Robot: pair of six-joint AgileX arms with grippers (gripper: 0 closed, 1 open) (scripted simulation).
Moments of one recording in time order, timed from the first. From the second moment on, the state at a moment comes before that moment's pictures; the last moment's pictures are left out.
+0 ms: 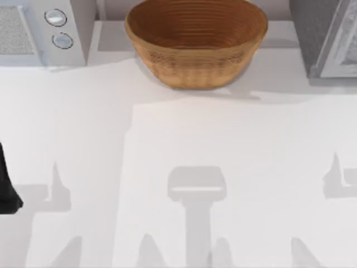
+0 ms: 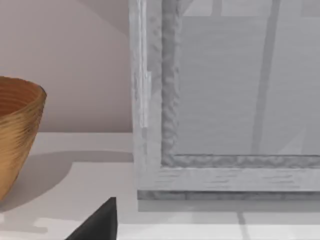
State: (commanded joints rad) left arm 0.00 0.00 0.00 0.00 0.00 0.00; right arm 0.03 0.21 0.22 -0.07 0.03 0.00
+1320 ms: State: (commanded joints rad) left arm 0.00 0.00 0.00 0.00 0.00 0.00; right arm 0.18 1.33 1.74 -0.42 0.20 0.02
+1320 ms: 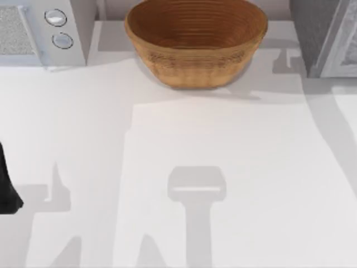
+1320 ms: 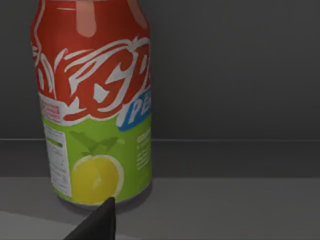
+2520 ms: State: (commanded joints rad) left arm 0.00 0.00 0.00 0.00 0.00 0.00; right arm 0.34 1.63 1.98 -0.36 0.37 0.01
